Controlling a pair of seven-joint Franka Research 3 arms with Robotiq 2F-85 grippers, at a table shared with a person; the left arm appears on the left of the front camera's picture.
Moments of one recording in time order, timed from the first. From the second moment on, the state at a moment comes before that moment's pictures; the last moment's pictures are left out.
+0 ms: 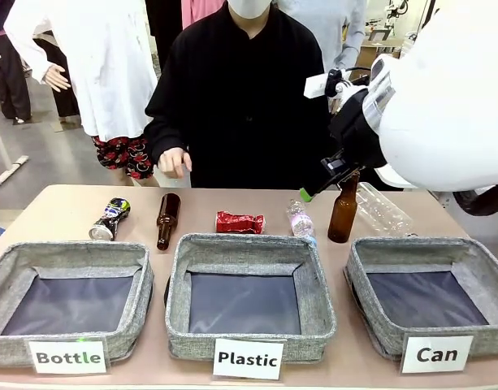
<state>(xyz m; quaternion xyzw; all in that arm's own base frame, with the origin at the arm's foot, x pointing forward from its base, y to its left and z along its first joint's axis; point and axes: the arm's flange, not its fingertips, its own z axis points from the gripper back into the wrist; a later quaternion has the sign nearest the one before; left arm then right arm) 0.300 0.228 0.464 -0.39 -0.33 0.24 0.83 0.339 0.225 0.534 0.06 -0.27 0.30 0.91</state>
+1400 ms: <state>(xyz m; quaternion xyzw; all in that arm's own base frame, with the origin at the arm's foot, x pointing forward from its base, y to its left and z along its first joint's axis) 0.300 0.228 0.464 -0.39 -0.33 0.24 0.83 0.525 0.304 0.523 0.18 -0.21 0.37 0.89</state>
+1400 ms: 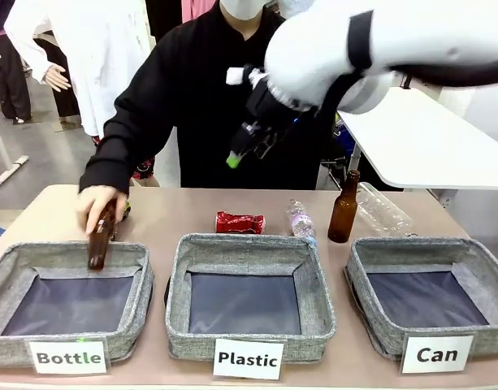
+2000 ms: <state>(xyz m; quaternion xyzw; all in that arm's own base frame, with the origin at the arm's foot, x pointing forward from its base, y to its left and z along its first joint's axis) 0.148 0.358 0.610 -0.43 -0.51 0.28 0.68 0.399 0.068 0.538 0.29 -0.32 0.25 0.87</state>
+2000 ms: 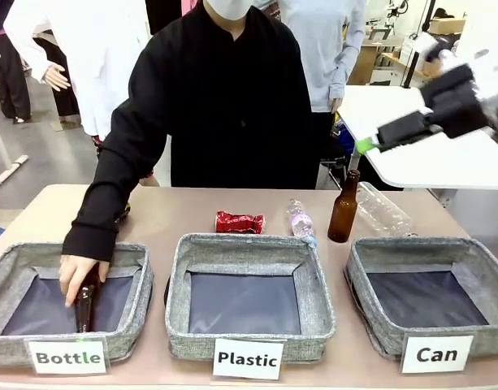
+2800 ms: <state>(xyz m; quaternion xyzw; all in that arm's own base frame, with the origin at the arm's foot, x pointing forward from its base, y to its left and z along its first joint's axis) 0.275 0.189 0.507 -0.52 -0.25 0.17 0.80 0.452 0.226 0.537 0.20 -0.28 0.39 0.85</state>
